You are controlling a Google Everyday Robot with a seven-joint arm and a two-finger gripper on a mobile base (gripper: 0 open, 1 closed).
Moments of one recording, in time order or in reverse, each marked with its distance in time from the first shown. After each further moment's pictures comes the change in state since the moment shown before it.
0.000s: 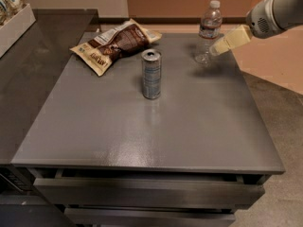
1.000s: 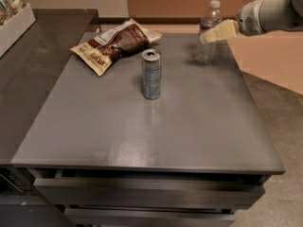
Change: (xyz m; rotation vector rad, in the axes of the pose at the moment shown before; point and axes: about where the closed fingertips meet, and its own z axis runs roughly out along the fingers) arm -0.023 -0.036 0.050 0.013 -0.177 0.110
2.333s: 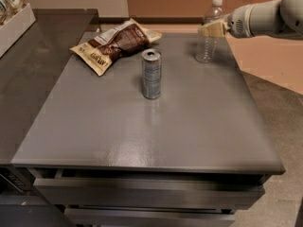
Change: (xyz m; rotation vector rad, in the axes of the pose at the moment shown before) arm -0.006 -0.003 0.036 -0.042 -0.103 0.056
